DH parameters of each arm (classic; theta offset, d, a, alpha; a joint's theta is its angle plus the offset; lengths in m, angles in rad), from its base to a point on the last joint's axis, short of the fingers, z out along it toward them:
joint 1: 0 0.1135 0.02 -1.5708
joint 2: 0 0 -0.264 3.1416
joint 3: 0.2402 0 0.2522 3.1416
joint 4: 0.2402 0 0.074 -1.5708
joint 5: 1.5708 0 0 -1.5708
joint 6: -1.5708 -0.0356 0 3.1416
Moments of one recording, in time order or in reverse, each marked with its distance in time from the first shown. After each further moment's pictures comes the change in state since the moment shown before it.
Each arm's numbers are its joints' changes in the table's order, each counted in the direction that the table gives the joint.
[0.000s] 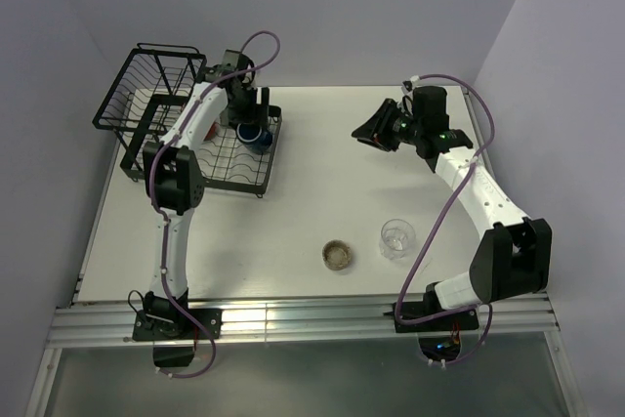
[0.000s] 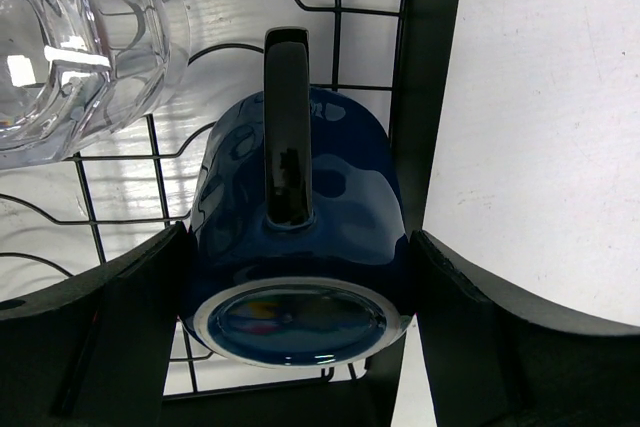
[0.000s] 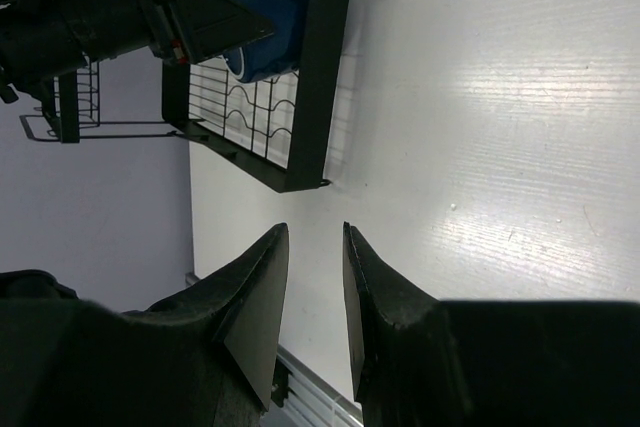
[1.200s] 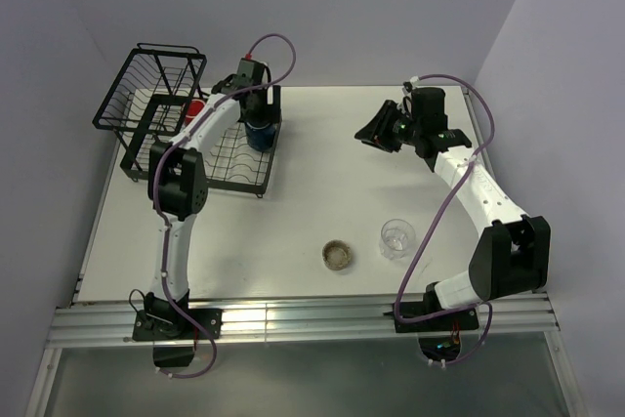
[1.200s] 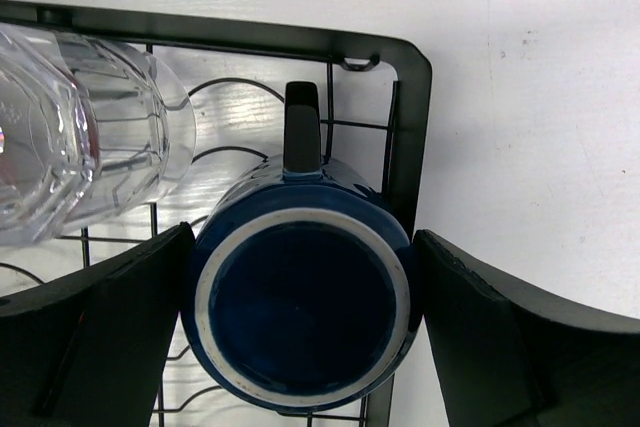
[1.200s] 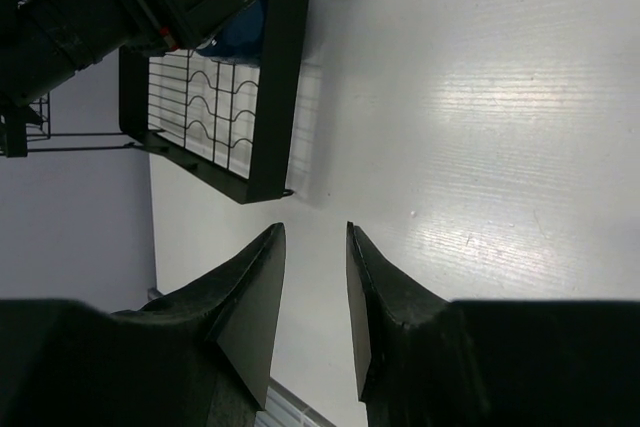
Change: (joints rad) left arm -0.074 -0.055 -0.195 -0.344 -0.201 0.036; right arm 0.000 0.012 0.000 0.020 0.063 0.060
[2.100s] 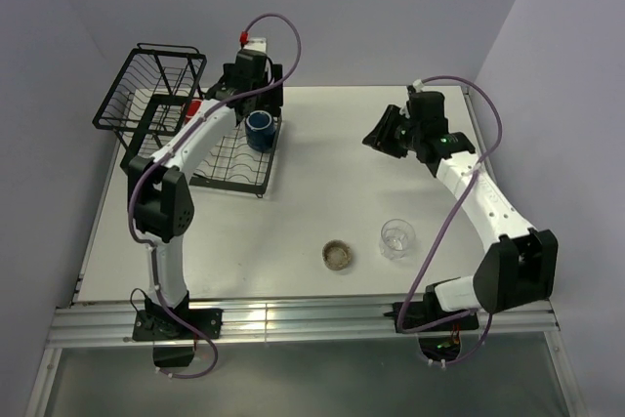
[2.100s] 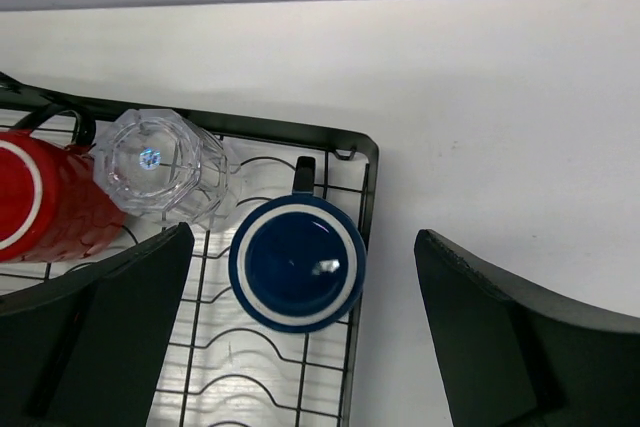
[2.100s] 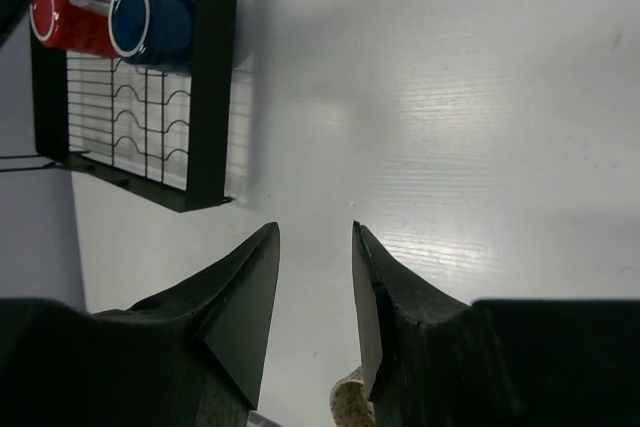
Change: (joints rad) left arm -0.076 -0.259 -0.209 -0.241 -0.212 -0.021; right arm 0.035 -0.053 0.000 0.106 0.174 0.068
